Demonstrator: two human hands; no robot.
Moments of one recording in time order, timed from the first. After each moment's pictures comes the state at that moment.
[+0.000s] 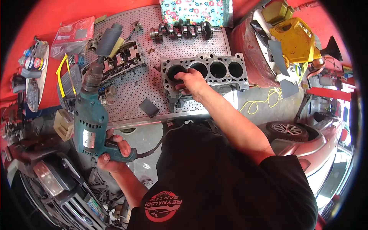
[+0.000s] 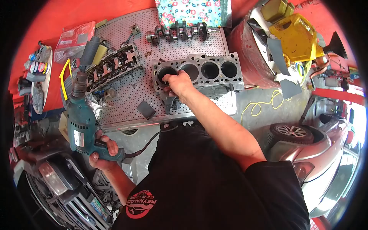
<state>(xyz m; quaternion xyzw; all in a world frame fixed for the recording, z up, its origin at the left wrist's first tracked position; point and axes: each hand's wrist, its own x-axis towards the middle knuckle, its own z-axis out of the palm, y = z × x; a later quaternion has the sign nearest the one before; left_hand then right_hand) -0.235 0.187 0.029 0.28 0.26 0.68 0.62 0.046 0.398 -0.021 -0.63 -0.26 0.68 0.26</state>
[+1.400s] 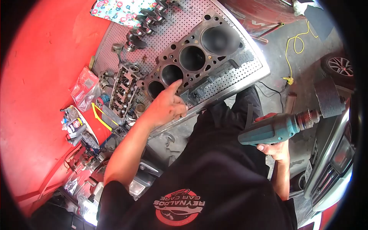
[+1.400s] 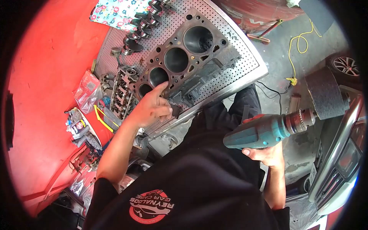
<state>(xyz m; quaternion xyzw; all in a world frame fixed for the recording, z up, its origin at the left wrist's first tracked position) -0.011 0.429 0.009 0.55 0.50 -0.20 0.64 0.276 0.164 -0.002 -0.59 -0.14 0.64 0.48</state>
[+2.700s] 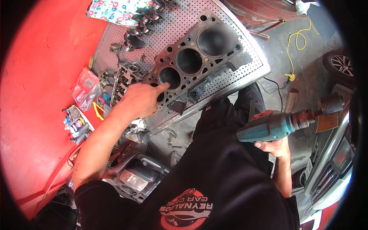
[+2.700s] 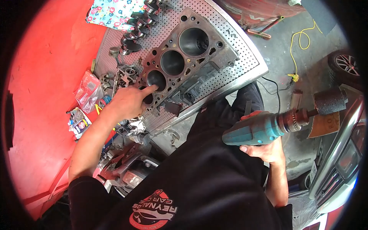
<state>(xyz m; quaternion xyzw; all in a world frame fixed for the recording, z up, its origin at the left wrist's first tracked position) 0.016 0.492 0.043 0.79 0.25 -0.53 0.20 0.289 0.176 -0.014 -0.57 -0.14 0.66 0.47</state>
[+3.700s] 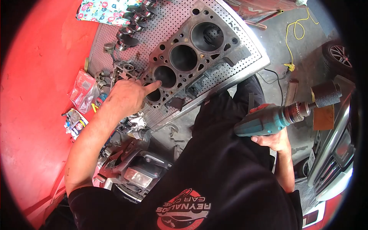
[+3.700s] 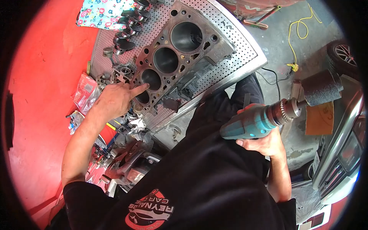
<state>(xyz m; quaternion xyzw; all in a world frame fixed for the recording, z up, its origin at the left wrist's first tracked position) -0.008 0.518 0.043 0.86 0.12 -0.48 0.13 0.286 0.183 -0.021 -0.59 -0.16 0.67 0.41</state>
